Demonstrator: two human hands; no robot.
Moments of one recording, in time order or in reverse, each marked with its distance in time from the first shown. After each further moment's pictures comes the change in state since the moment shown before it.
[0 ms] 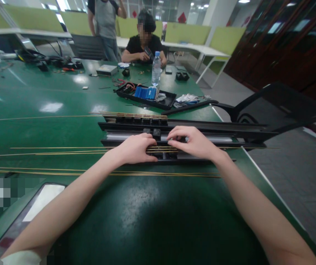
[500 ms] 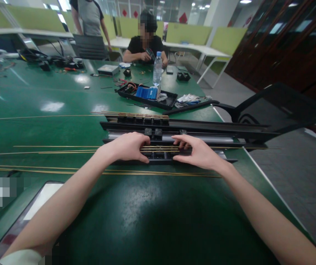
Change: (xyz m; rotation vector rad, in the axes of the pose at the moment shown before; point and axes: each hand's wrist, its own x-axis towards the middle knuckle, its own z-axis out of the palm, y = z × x) left_hand -0.016 -0.014 -0.022 -0.025 -0.124 -0.115; right_hand -0.032 0.010 0.015 -0.092 -0.018 0.148
